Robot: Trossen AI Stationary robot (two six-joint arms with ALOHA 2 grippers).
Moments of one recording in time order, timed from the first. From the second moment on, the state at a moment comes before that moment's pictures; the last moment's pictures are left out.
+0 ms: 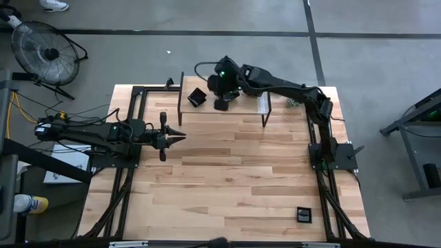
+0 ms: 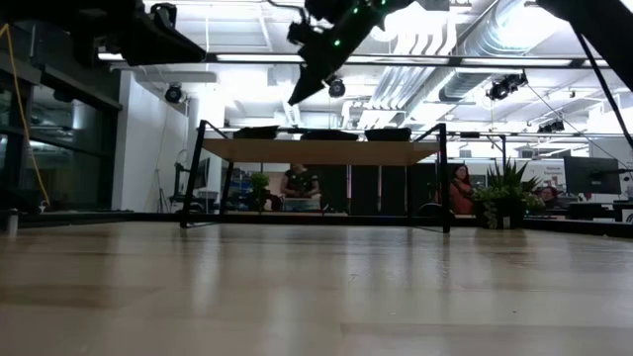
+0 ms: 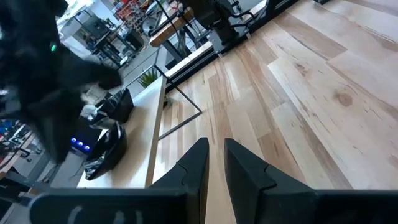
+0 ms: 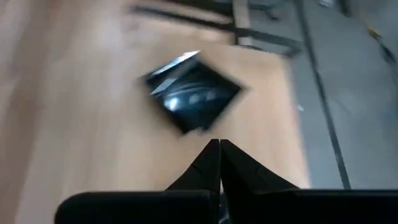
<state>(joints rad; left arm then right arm) -0.07 0.63 0.46 -0.05 -0.22 0.61 -0.39 2.04 2.00 -0.69 0.00 -0.40</state>
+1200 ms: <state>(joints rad) -0.07 0.63 0.46 -0.06 -0.22 0.62 -0.23 2.04 1.72 -0.29 0.49 -1.22</state>
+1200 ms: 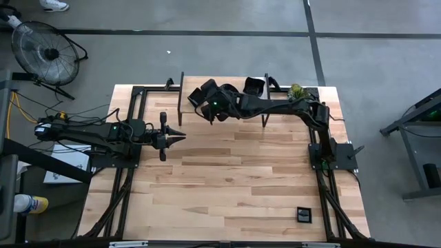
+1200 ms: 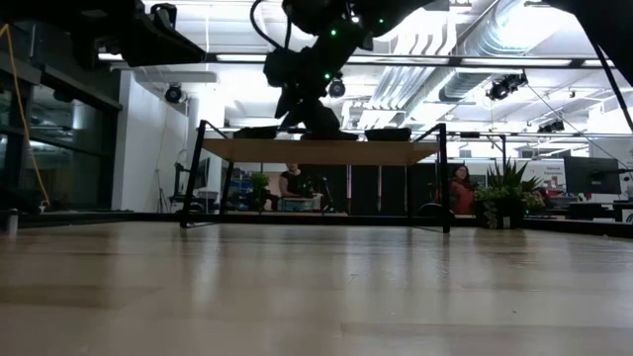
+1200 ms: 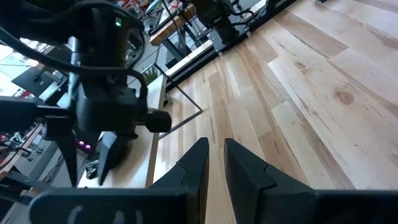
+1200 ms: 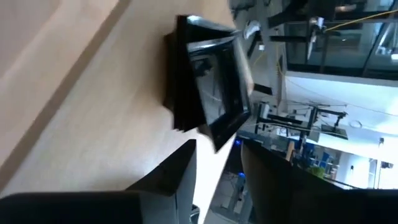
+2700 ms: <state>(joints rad) -0.07 0.63 0.46 -0.06 -0.22 0.62 -0.27 2.04 1.72 -0.26 0.37 -1.21</state>
